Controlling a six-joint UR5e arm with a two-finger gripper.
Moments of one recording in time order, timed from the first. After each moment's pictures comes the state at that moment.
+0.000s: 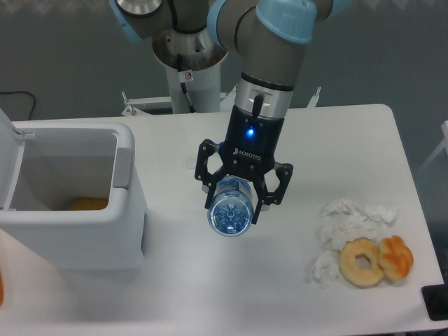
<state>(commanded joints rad) 2.53 -1.78 -1.53 -0.90 1.05 0.71</state>
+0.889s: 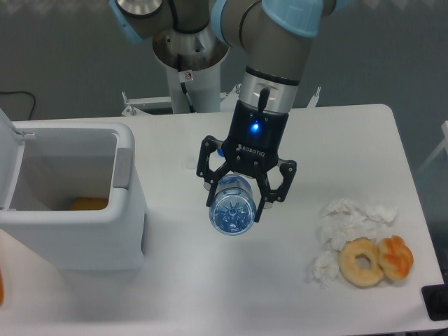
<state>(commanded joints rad) 2.55 -1.77 -1.50 -0.90 0.98 0.66</state>
